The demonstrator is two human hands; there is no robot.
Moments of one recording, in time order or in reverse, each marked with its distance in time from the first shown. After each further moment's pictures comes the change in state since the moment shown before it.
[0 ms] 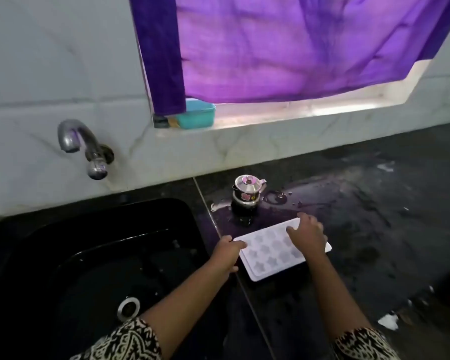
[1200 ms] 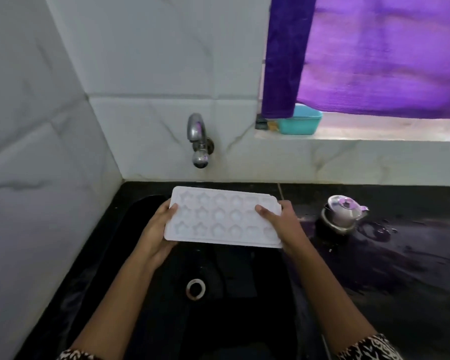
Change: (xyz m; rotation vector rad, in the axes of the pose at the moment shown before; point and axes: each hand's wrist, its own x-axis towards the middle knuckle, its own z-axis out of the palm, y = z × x) left_hand -0.092 0.006 -0.266 -0.636 0.314 0.461; right_hand -0.068 -0.216 0.058 0.952 -0.555 -0.271
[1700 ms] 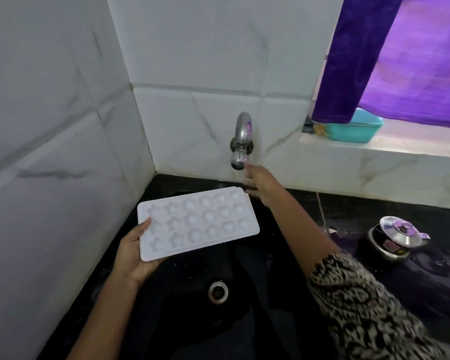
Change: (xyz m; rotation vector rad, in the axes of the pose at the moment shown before) left_hand -0.014 0.017 -0.099 -0.448 0.099 -0.072; right_hand 0.098 -0.068 0.143 -0.010 -0.305 0.123
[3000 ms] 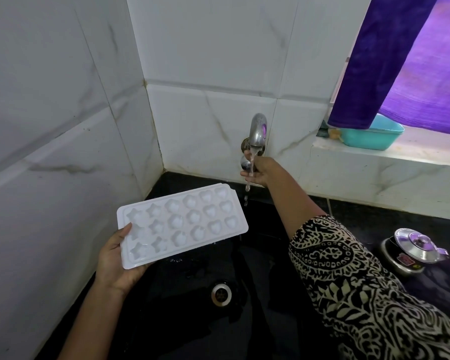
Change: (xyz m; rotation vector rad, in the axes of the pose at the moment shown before) left_hand -0.013 0.018 -0.030 -0.063 0.160 0.108; right_hand 0.056 -0.028 0.019 0.090 -0.024 0.157
